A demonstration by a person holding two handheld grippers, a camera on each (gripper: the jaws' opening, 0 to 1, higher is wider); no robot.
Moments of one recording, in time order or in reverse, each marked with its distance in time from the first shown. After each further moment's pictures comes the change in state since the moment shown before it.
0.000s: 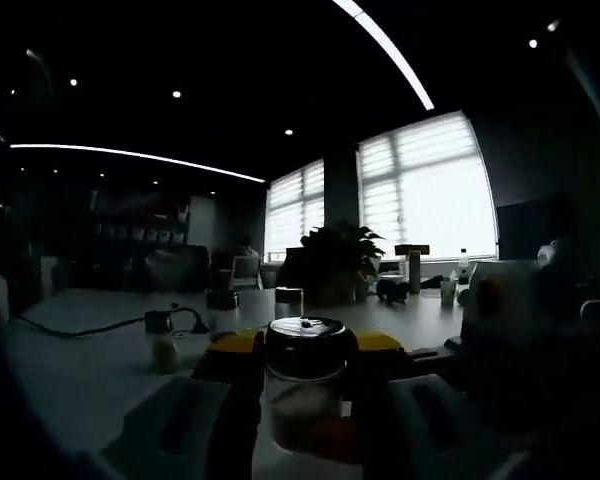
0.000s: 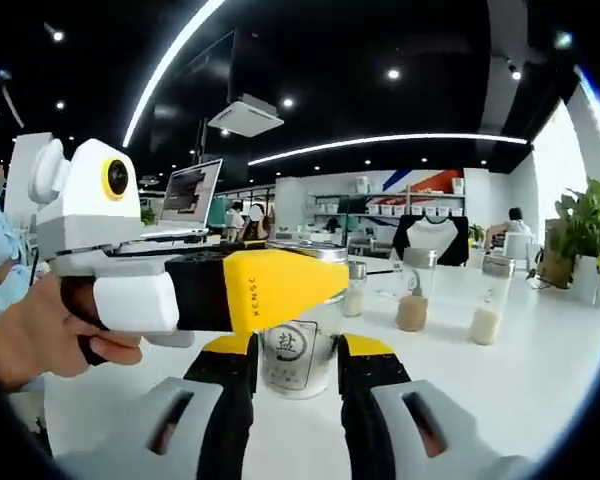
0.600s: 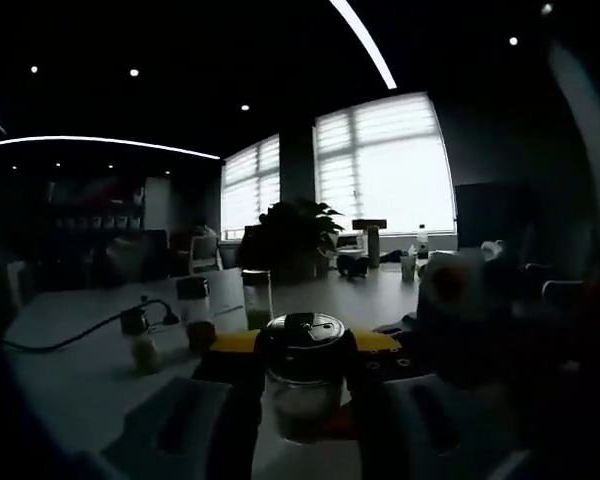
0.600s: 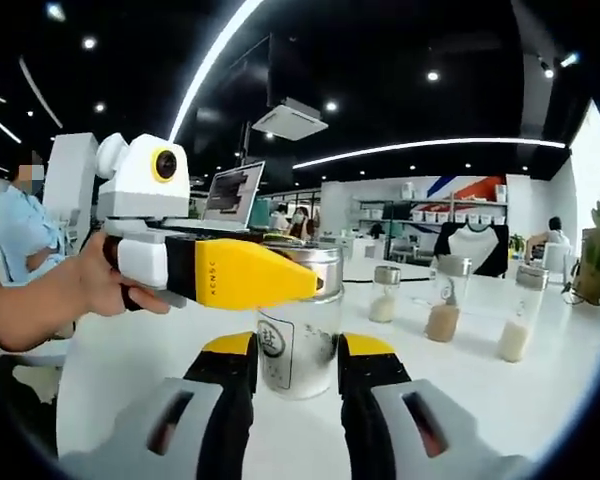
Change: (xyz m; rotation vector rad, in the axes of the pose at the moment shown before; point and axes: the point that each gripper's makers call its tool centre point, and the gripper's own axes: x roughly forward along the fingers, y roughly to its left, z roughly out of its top) left arm -0.009 -0.009 -0.002 0.017 0.088 -0.179; right arm 0.001 0.011 -0.002 0.008 -0.025 0.184
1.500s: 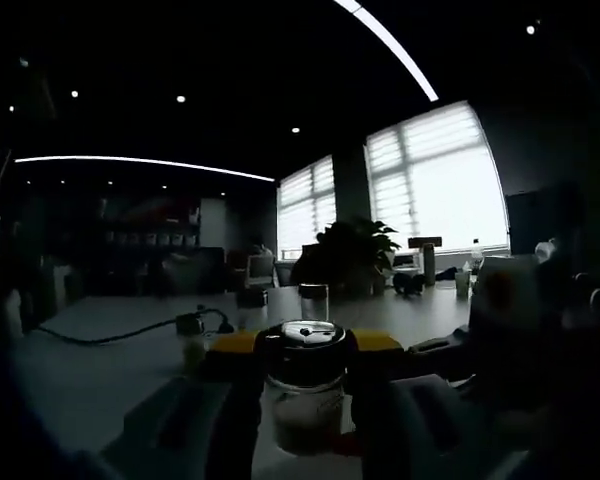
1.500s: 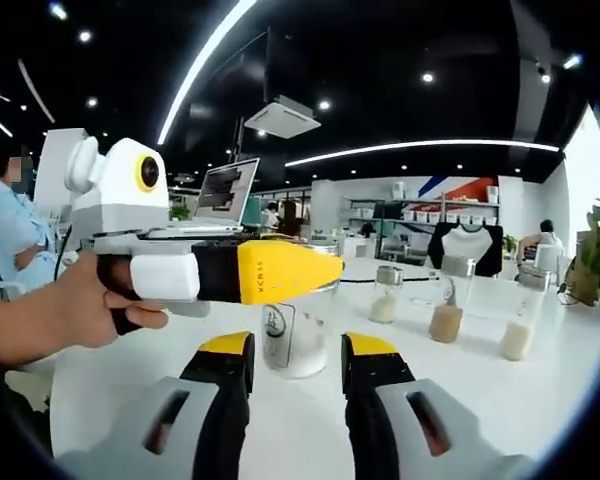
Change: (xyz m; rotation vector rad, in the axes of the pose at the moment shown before) left arm -0.017 0.043 0.001 0.002 -0.085 0.261; right arm 0.009 0.010 -0.003 -0.015 0.016 -0.031
